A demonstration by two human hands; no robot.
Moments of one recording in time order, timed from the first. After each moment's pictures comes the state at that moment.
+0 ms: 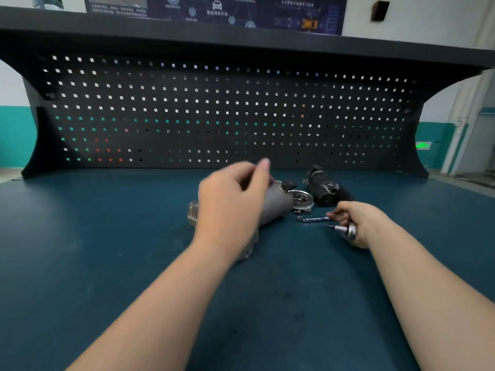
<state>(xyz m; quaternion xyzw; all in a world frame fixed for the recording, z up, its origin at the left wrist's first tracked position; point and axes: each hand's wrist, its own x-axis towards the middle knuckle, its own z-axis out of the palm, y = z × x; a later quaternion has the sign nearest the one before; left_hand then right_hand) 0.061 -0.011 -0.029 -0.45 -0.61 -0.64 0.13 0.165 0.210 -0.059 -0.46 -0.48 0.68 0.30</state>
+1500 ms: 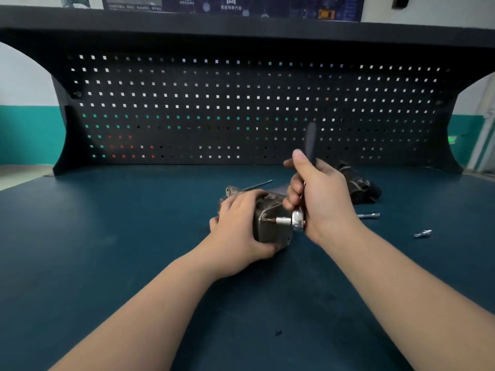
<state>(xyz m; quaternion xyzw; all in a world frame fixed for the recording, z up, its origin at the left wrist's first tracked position) -0.004 -0.033 -0.077 -0.54 -0.75 -0.37 0.02 0.093 0.060 -0.024 -0.12 -0.54 0.70 0.46</state>
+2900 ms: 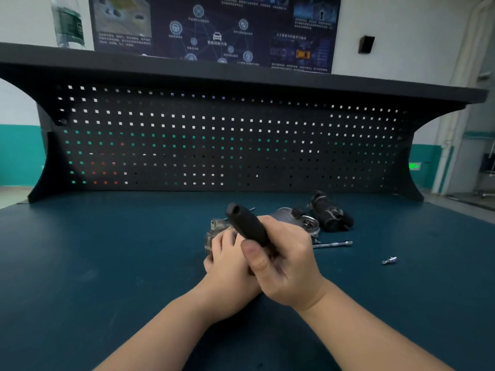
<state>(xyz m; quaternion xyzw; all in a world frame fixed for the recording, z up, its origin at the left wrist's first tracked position) 0.027 -0.037 -0.064 -0.55 -0.75 -0.36 -0.05 0.107 0.036 -0.045 0.16 -0.77 0.17 0.60</state>
